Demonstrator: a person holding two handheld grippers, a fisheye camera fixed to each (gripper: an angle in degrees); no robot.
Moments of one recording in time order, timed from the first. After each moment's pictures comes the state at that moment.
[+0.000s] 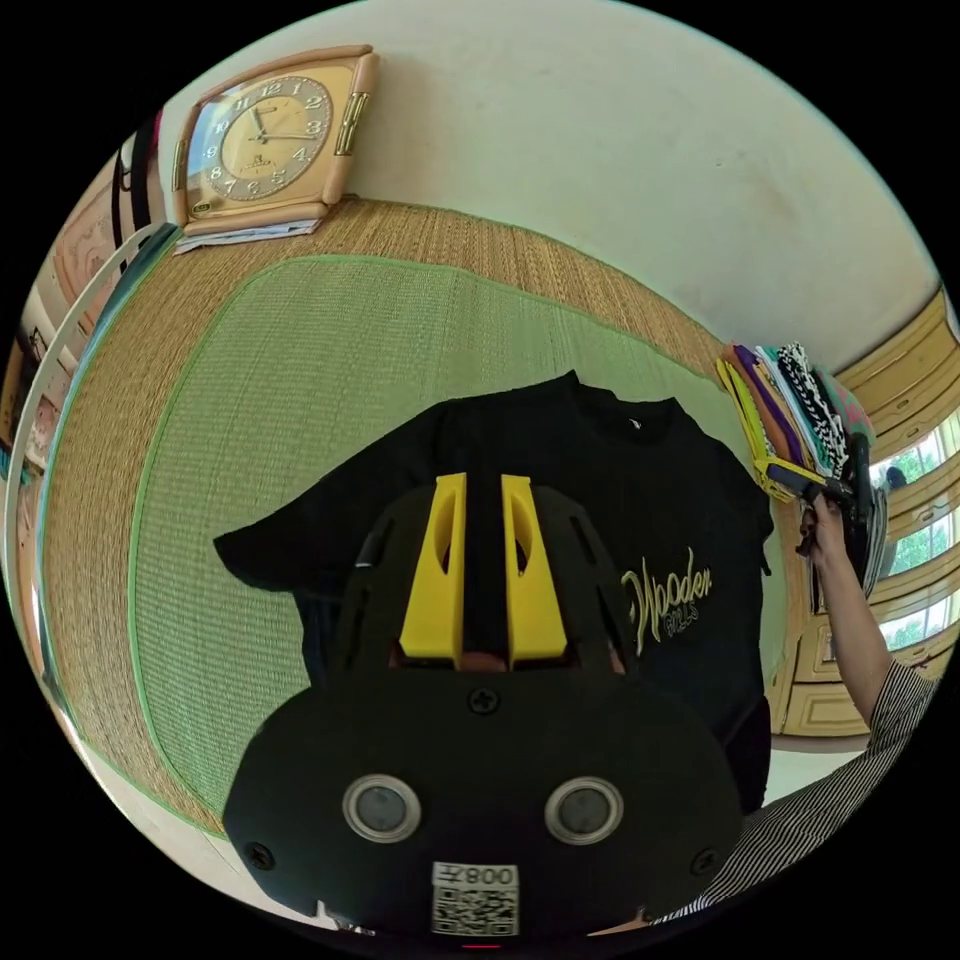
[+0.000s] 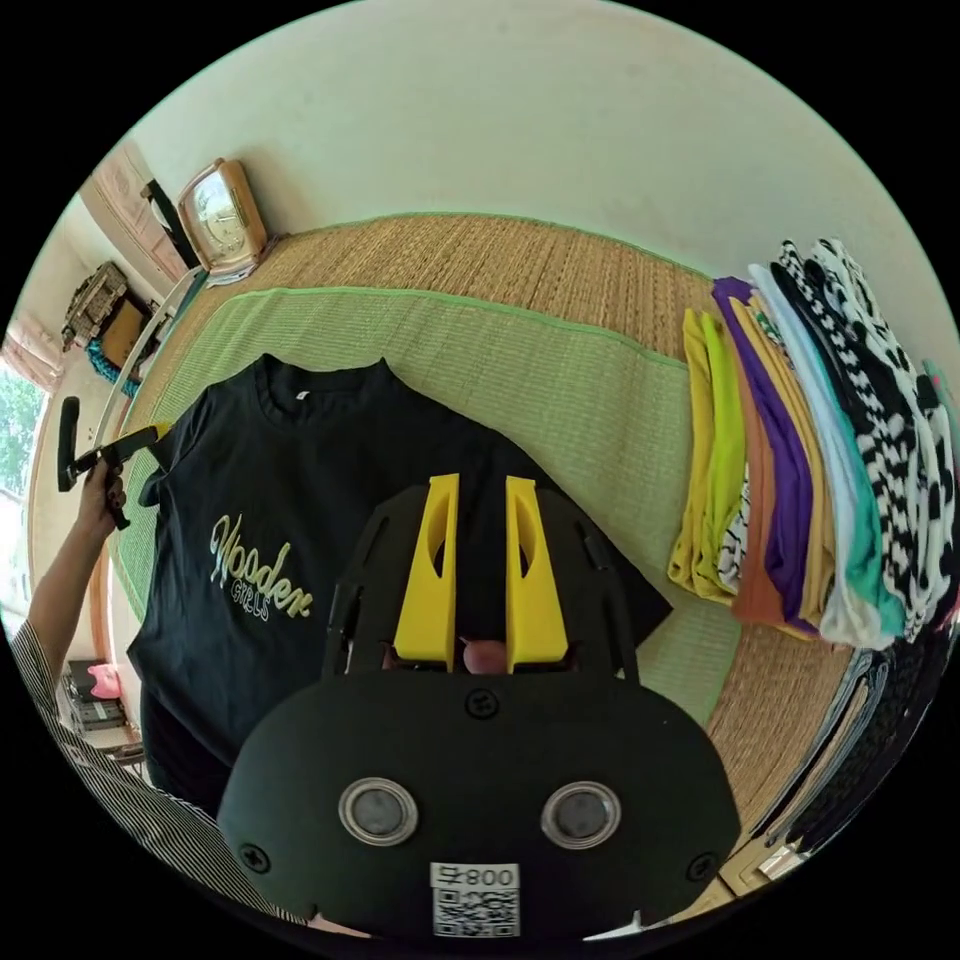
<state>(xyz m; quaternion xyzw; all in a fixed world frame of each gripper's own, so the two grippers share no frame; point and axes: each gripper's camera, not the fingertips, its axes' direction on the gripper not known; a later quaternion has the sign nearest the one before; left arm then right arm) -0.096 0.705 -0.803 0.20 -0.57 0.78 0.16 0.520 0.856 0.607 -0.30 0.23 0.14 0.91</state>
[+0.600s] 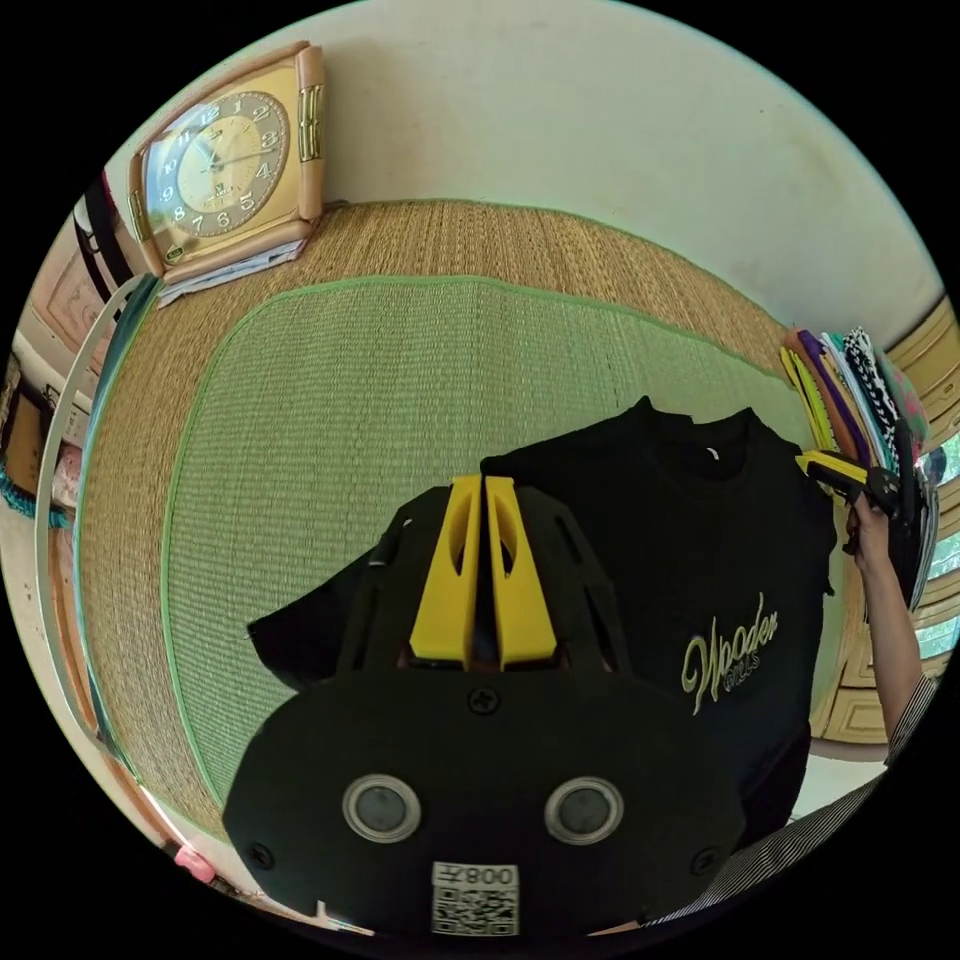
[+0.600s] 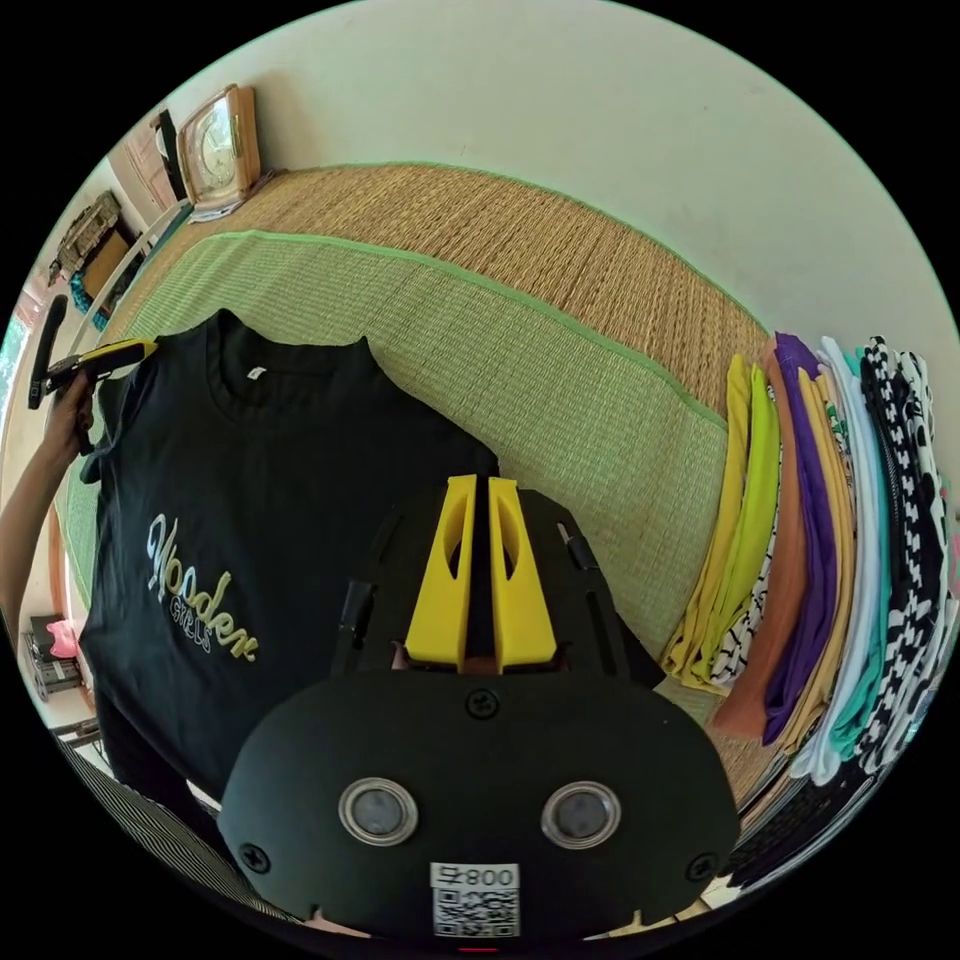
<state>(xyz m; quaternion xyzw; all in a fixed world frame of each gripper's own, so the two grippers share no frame) -0.078 0.687 -0.749 0.24 -0.60 0.75 0.10 0.547 0.840 0.657 -0.35 0.26 0.08 0.90</state>
